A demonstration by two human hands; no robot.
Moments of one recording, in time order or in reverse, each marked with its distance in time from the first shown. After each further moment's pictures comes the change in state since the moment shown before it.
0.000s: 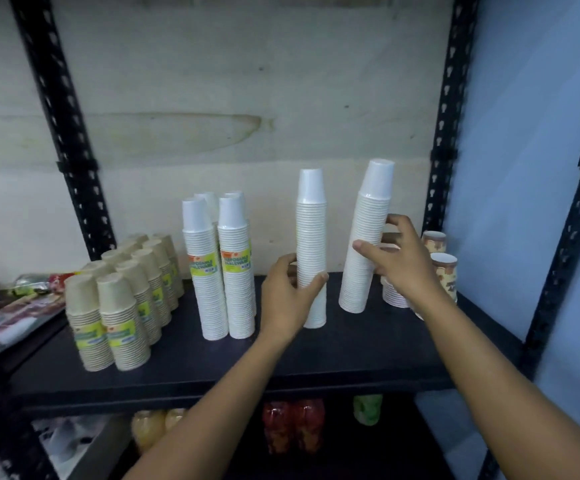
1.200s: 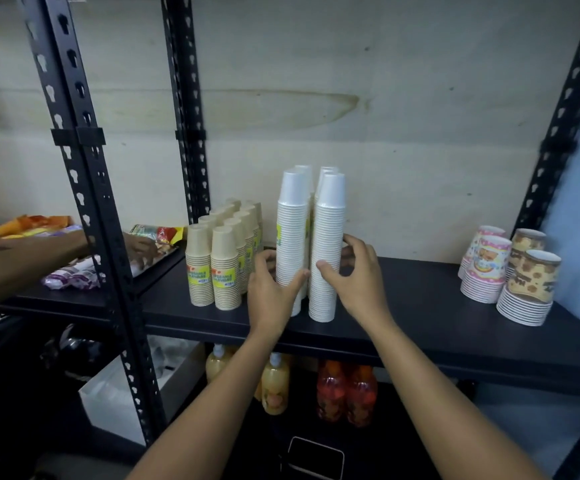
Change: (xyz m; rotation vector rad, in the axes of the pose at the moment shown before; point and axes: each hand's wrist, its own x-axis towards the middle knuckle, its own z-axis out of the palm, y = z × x) left_hand -0.052 -0.058 -0.149 0.186 0.321 -0.065; right_hand -0.094 -0.017 0.182 0.006 -0.179 -0.207
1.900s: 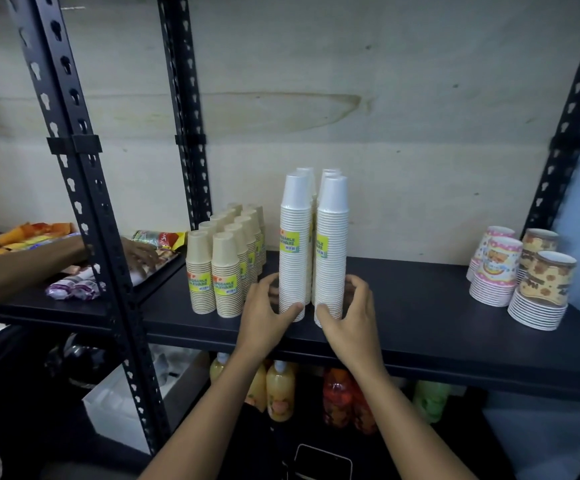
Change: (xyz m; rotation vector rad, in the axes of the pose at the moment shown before) left_hand -0.001 -0.044 -0.016 0.148 -0.238 0.008; right_hand -0.053 0.030 0.030 -0.012 0.044 0.123
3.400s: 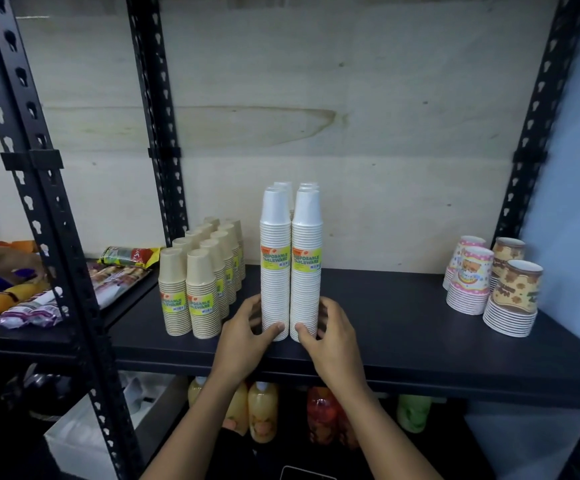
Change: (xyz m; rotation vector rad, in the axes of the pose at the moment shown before) left_hand -0.003 0.004 -0.002 -0.108 -0.110 -0.061; right_hand 0.008 0.025 0.010 -0.066 -0.052 -0.030
